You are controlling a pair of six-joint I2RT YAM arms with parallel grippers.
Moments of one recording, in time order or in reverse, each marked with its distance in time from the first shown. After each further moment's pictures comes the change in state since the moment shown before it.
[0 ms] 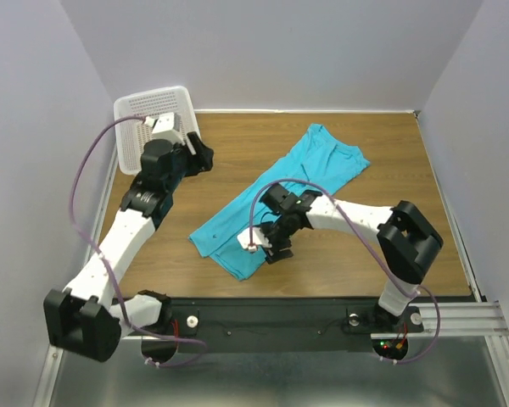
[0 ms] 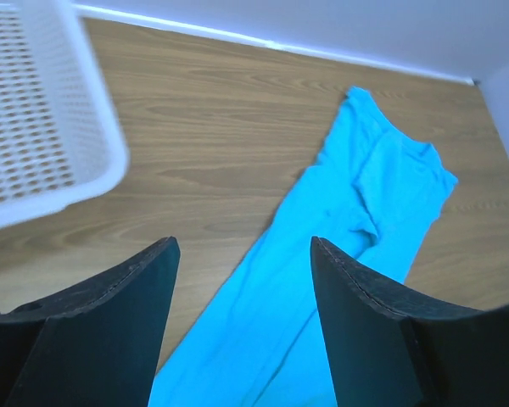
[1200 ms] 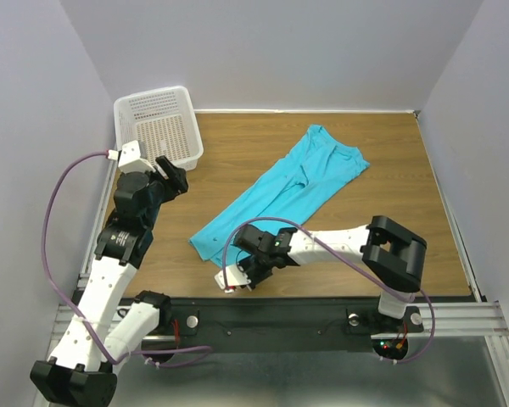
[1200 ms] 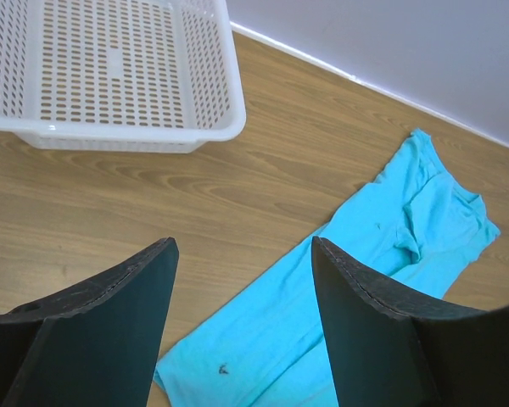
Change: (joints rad) left arm 0.083 -0.404 -0.164 -0.216 -0.178 -0.063; right arm 0.353 0.084 -0.047 0.235 0.273 0.201
